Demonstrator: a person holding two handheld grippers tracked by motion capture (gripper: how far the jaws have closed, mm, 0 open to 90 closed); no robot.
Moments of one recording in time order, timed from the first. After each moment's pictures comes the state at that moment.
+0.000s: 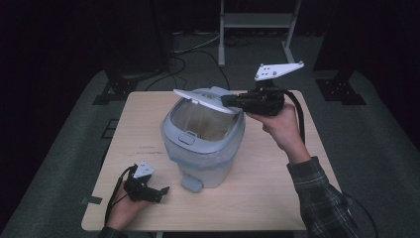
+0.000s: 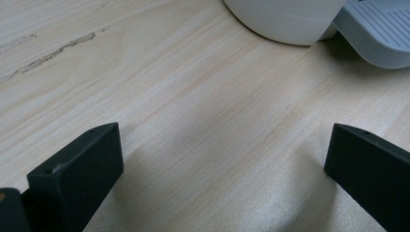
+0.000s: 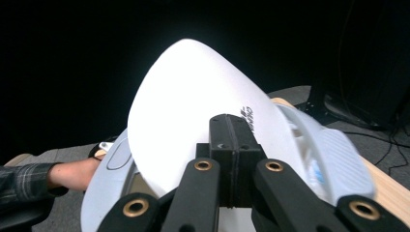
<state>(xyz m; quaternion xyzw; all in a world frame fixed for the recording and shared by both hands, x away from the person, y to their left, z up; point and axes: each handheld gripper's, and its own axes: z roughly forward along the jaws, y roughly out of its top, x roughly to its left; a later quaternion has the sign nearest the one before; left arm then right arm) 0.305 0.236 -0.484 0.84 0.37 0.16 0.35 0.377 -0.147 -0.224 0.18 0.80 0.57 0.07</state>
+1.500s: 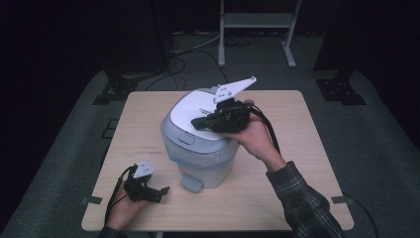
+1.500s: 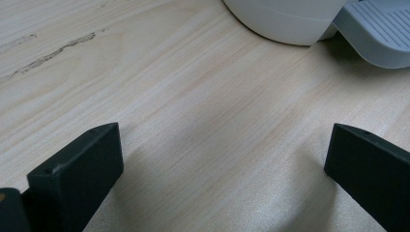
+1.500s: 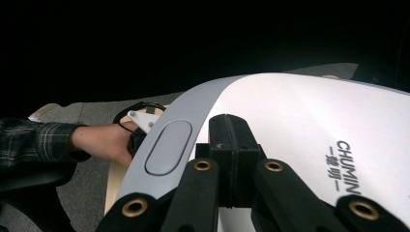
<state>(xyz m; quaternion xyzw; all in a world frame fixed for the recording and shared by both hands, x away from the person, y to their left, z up) 0.305 0.236 -0.484 0.84 0.37 0.16 0.35 0.365 -0.077 -0.250 0.12 0.85 0.52 0.04</state>
